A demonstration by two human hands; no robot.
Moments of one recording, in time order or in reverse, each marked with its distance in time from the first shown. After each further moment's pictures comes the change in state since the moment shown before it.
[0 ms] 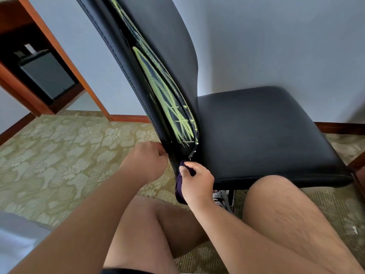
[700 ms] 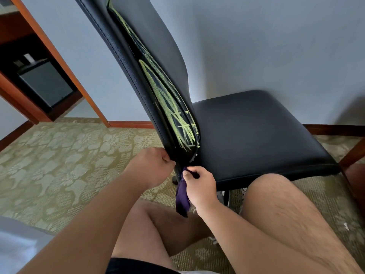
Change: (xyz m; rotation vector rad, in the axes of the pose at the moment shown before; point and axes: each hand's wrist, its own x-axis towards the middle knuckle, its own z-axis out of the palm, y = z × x) left_hand -0.019 0.014 0.008 0.018 0.014 0.088; right_hand -0.009 0.005 -0.027 0.079 -0.070 0.126
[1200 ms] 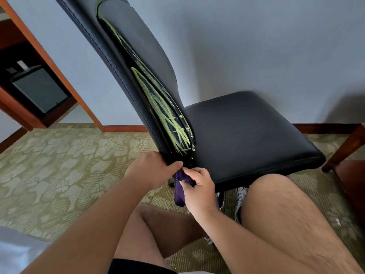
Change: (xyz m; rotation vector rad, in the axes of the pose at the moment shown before) left_hand 0.000 0.021 0.015 0.067 0.069 -0.017; right_hand -0.016 0.007 -0.025 -0.057 0.005 -0.291
